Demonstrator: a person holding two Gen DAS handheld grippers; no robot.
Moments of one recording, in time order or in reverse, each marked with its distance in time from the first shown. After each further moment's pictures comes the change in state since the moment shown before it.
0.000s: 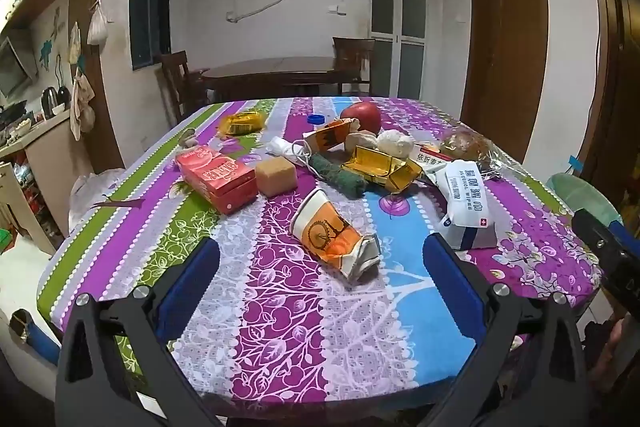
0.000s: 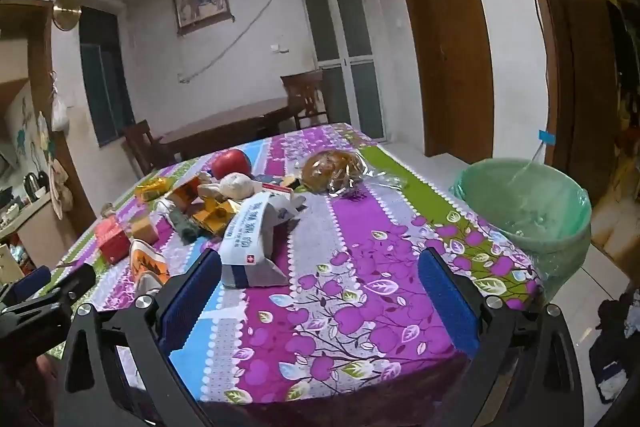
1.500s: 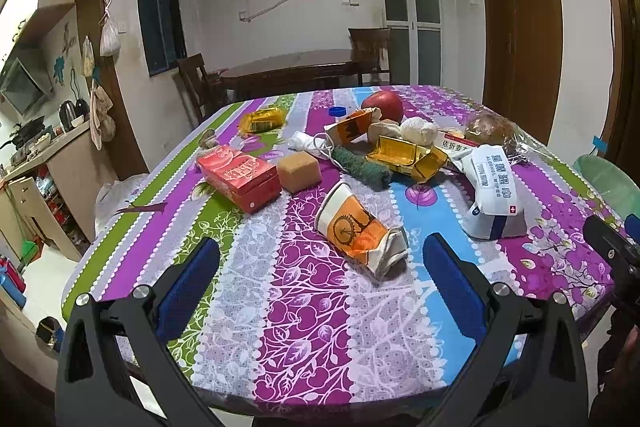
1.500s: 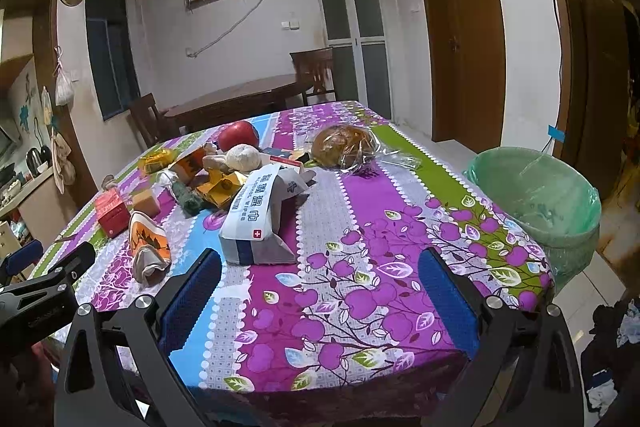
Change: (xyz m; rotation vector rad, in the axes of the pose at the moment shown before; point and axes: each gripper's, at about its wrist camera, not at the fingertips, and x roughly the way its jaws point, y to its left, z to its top) left arm 0.008 0.000 -0.001 0.045 0.029 0.096; right arm 0.018 0.010 -0.005 -0.046 0.092 0.001
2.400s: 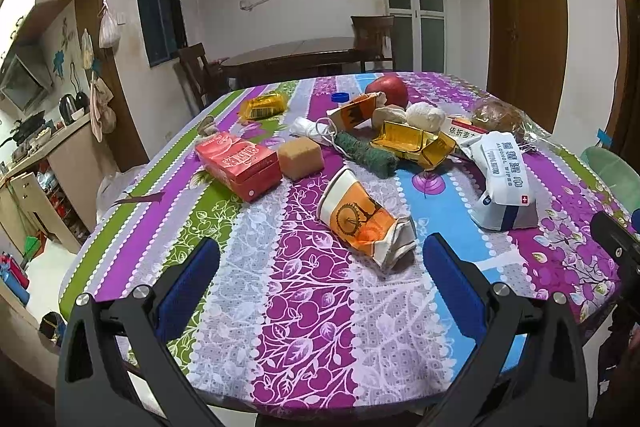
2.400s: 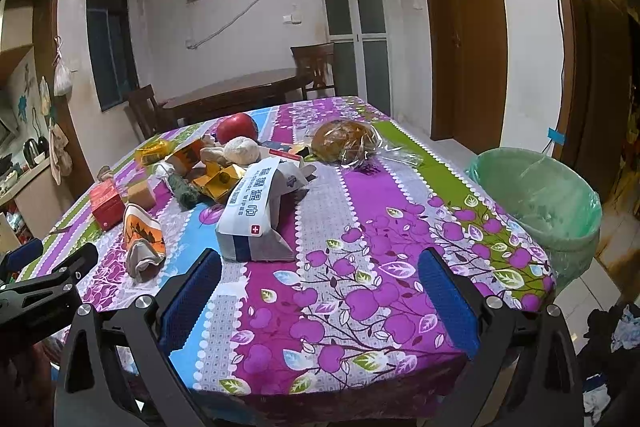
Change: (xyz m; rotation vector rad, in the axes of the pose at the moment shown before) left arm 0.016 -0.003 -0.001 0.009 0.046 0.016; right arm 0.009 0.004 0.000 -0.027 0.018 -0.011
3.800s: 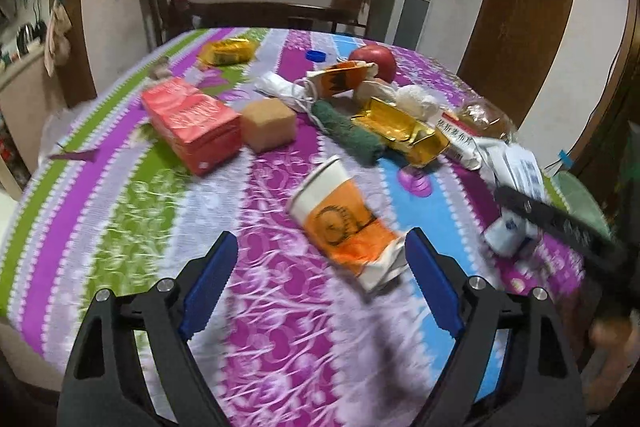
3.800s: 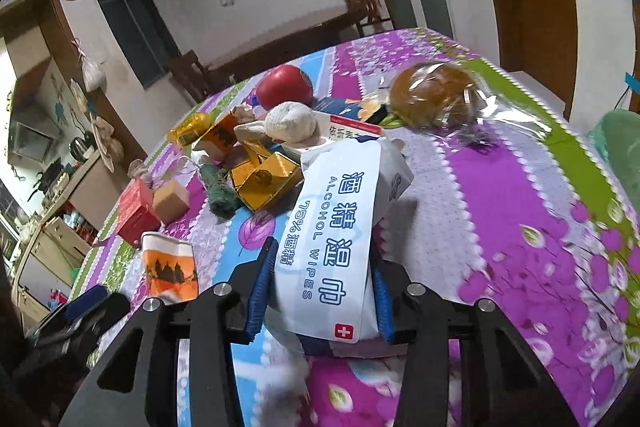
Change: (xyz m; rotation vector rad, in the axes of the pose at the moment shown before) left arm 0.057 0.024 0.019 -0.162 0.188 -0.240; right arm 0.118 0.022 0.041 0.095 0.251 0.282
